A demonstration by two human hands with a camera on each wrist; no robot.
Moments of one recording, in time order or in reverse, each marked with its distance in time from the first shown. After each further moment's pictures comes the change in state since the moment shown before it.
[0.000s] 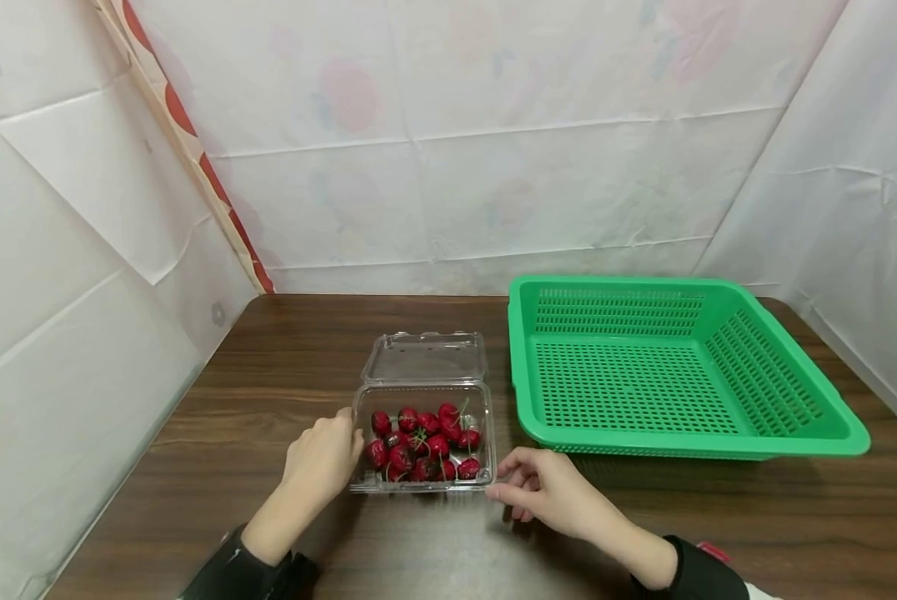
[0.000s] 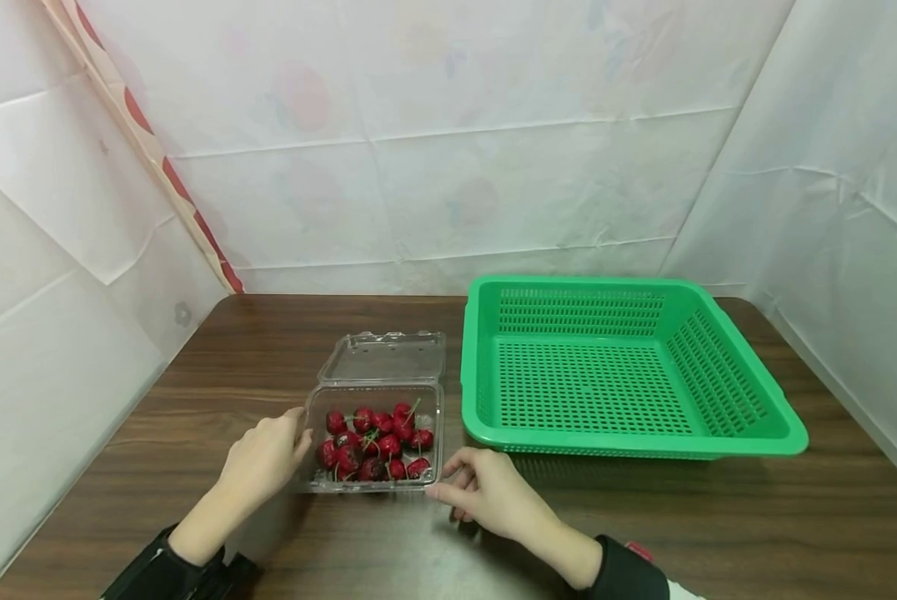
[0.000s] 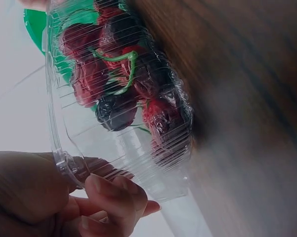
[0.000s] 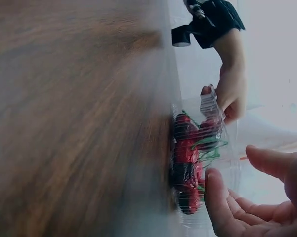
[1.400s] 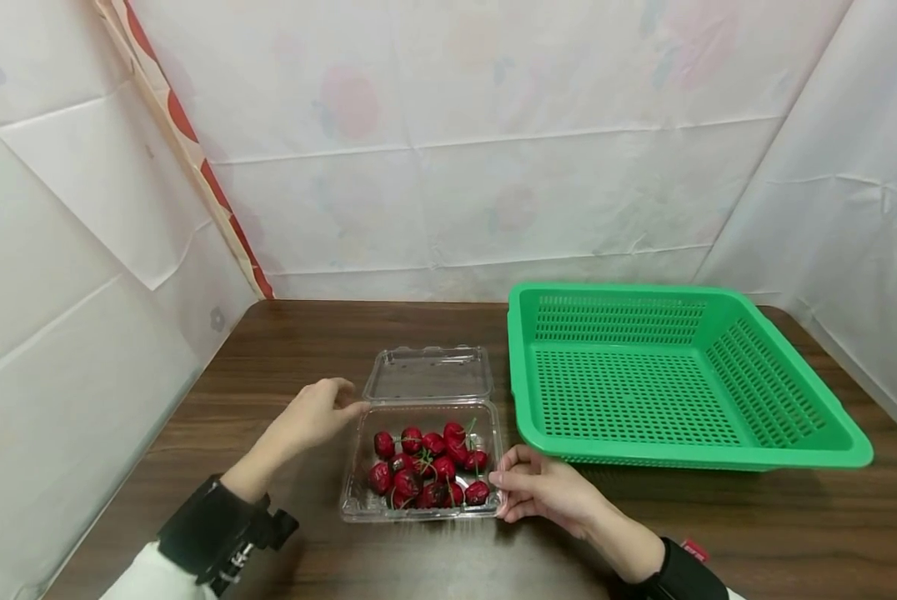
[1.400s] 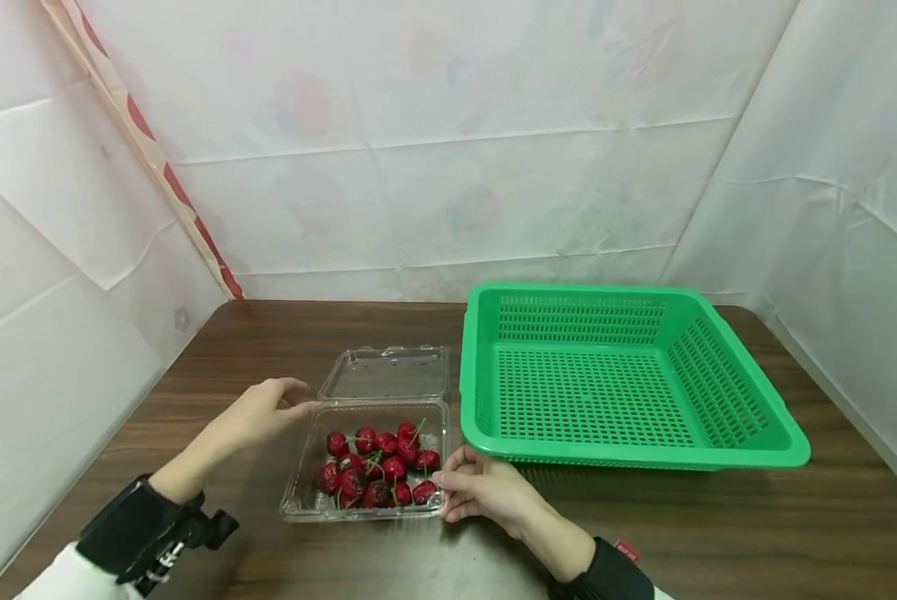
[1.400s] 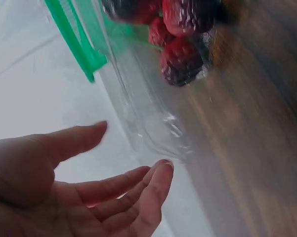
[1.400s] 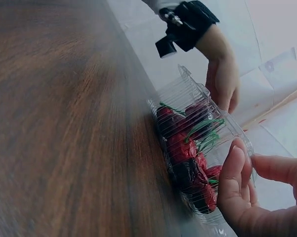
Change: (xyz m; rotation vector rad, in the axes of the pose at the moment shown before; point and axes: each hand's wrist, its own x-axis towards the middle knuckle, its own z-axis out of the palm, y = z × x) left_hand 0.043 -0.019 -0.027 -0.258 -0.209 0.064; right_hand 0.013 0.020 -0.002 0.675 -0.104 0.190
